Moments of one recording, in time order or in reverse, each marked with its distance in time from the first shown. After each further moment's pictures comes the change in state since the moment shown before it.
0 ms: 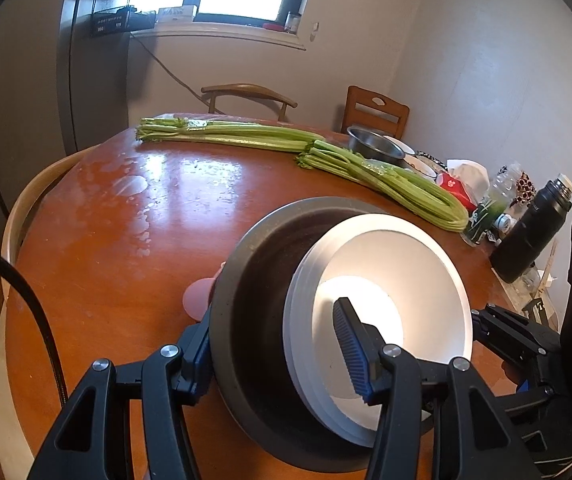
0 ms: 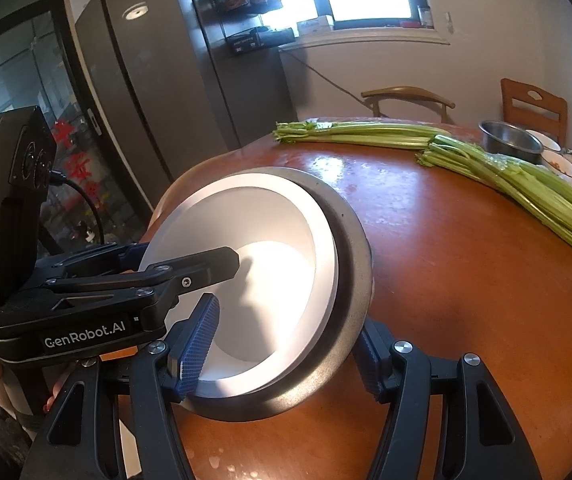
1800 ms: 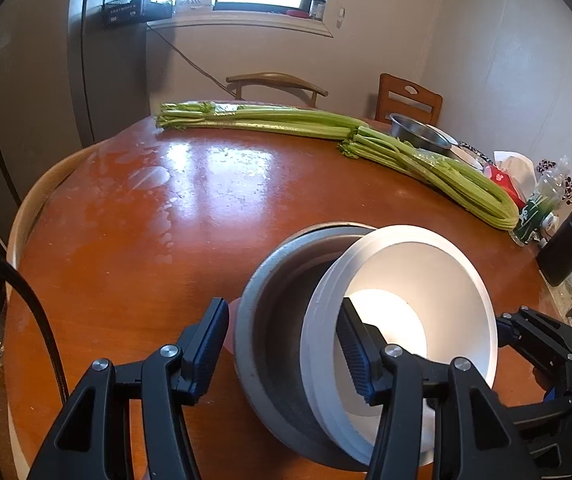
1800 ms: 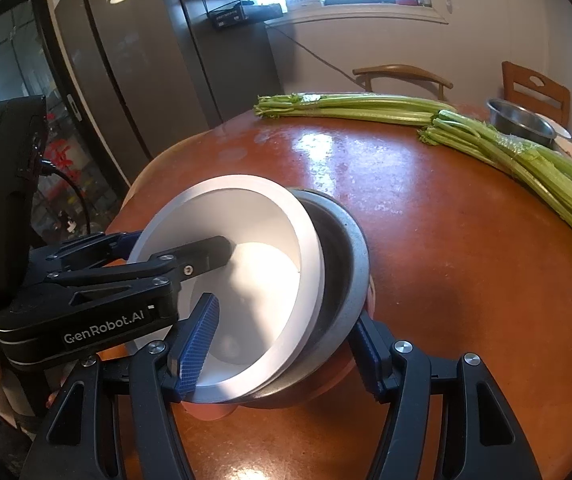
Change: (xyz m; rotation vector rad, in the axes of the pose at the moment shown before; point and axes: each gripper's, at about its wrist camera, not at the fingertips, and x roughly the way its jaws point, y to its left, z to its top) left arm 0.054 0.026 0.009 0.004 0.023 0.122; right arm 0.055 -0.018 0.006 0.007 0.061 -0.055
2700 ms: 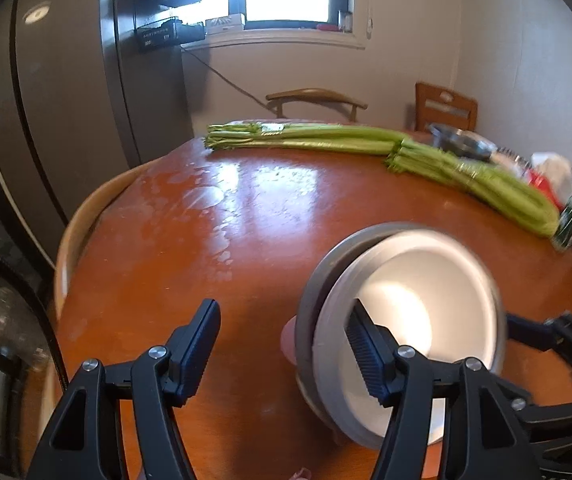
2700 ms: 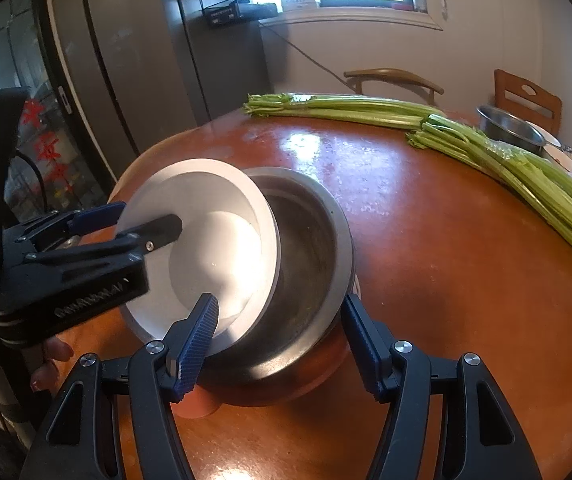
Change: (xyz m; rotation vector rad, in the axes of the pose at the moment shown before) left arm -0.014 0.011 0.001 0.000 -0.072 0.154; right arm 0.003 -0.001 -0.001 -0.018 0.007 -0.042
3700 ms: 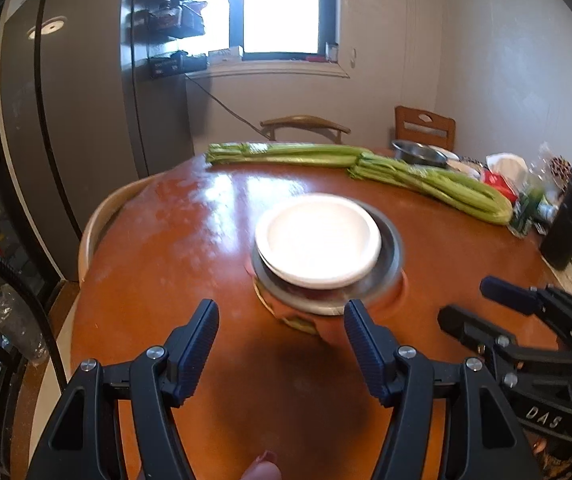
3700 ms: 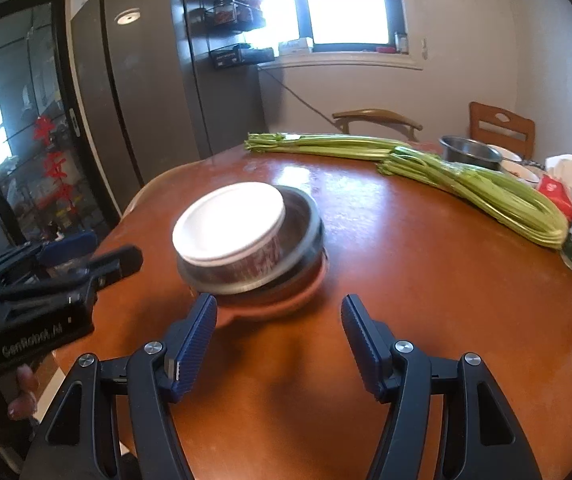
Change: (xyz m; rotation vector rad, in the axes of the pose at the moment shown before) left arm -0.103 -0.043 -0.079 0.011 -0.096 0.012; right arm -0.093 0.002 -0.069 -0.009 -0.166 -0.055
